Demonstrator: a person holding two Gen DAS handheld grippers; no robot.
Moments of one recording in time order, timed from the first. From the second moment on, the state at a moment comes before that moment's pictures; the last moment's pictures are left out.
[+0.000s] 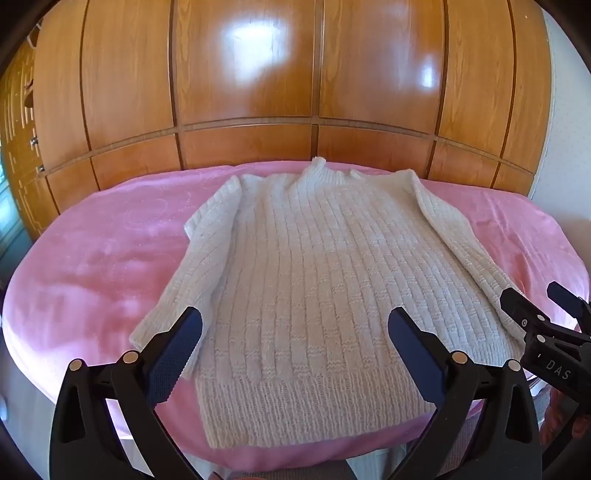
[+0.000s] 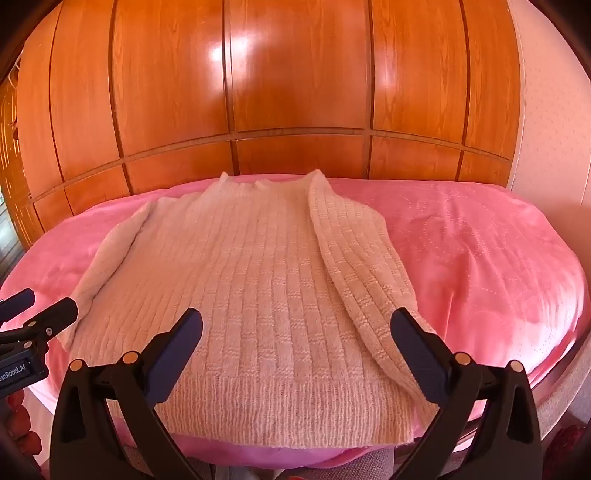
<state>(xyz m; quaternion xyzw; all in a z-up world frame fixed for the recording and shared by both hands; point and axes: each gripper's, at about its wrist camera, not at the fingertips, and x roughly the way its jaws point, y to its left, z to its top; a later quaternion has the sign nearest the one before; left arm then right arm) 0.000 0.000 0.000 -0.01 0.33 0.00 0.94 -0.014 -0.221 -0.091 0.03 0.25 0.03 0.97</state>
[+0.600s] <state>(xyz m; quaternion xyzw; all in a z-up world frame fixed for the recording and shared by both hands) -0.002 -0.002 -0.008 -0.01 0.34 0.00 0.94 -0.012 -0.221 -0.092 0.04 0.26 0.04 0.96</state>
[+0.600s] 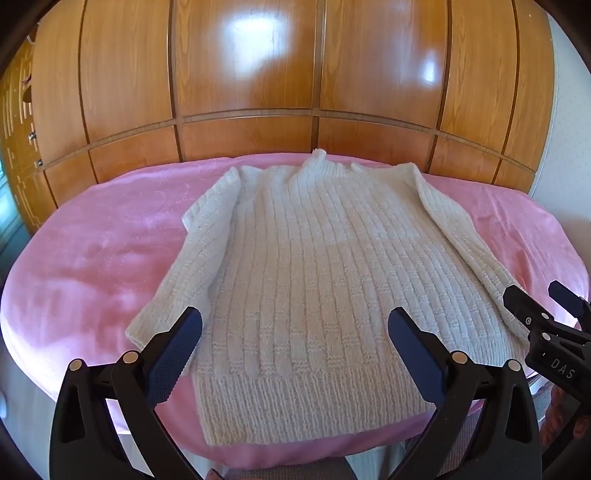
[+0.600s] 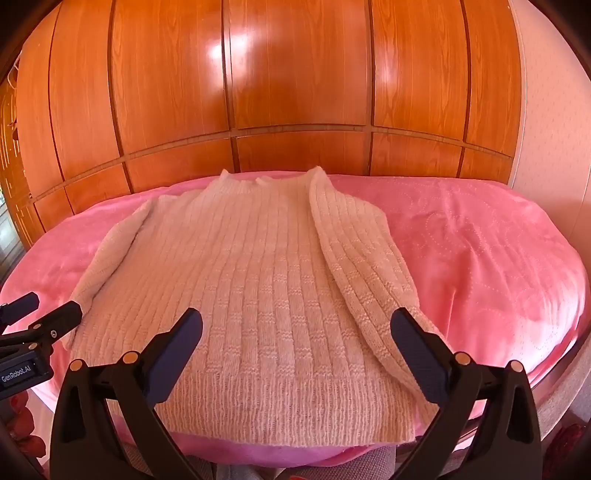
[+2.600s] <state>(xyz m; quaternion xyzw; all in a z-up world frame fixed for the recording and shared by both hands) 0.000 -0.001 -0.014 -0.02 0.37 0.00 0.93 -0.008 -0.221 -0.096 0.04 0.28 0.04 0.96</state>
